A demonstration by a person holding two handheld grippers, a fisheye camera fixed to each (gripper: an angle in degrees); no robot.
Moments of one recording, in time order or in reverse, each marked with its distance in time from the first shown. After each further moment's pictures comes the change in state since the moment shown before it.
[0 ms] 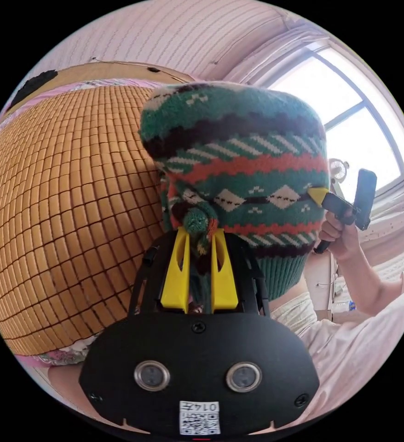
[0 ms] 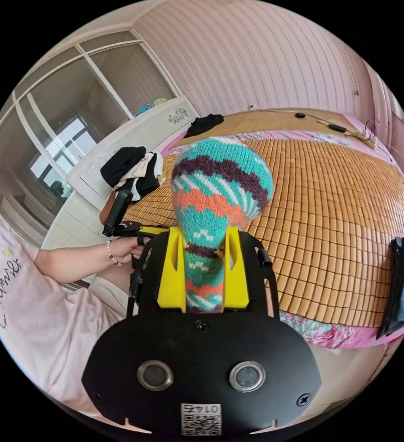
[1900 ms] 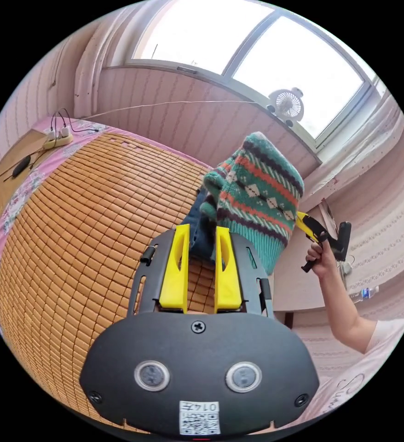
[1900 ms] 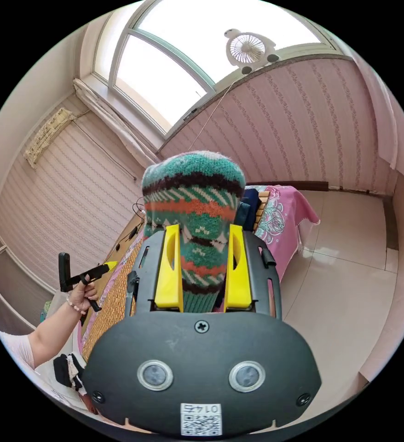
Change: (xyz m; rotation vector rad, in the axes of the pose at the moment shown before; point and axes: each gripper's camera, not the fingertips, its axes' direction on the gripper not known) left arm 0.527 -0.363 0.310 -0.142 0.110 0.657; right arm 0.280 0.266 -0.282 0.795 0.591 0.978
